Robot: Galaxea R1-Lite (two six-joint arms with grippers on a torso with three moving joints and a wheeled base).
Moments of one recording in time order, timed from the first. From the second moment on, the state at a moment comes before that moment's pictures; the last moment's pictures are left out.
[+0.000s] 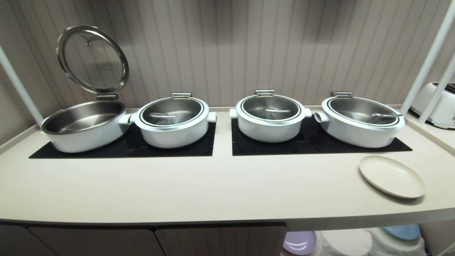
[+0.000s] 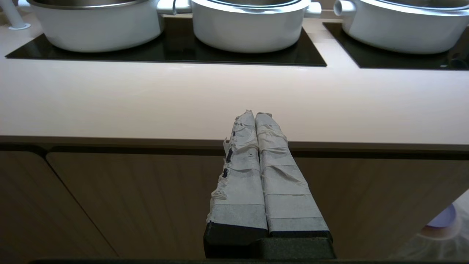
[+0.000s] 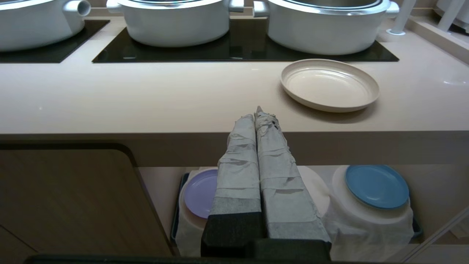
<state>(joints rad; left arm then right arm) 0.00 0.00 0.00 0.00 0.01 -0.04 -0.01 0.00 0.00 0.00 0.00 0.00</state>
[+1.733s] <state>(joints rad) 0.00 0.00 0.00 0.00 0.01 -0.04 -0.01 0.00 0.00 0.00 0.00 0.00</state>
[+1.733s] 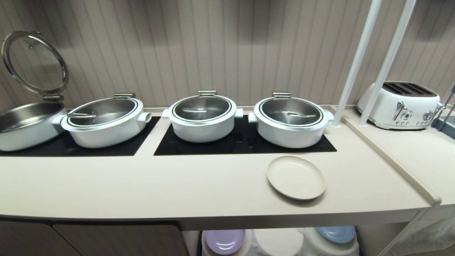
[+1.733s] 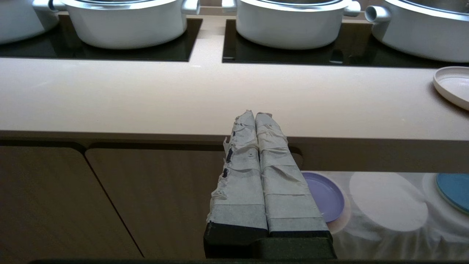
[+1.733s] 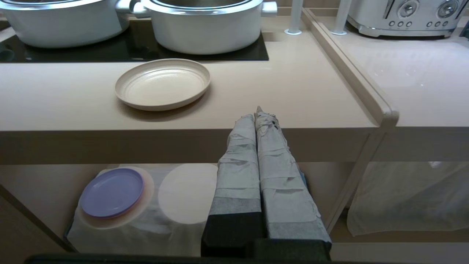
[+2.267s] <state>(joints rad) 0.00 0.00 0.00 0.00 0.01 -0.04 0.00 0.00 0.00 0.00 0.00 0.00</state>
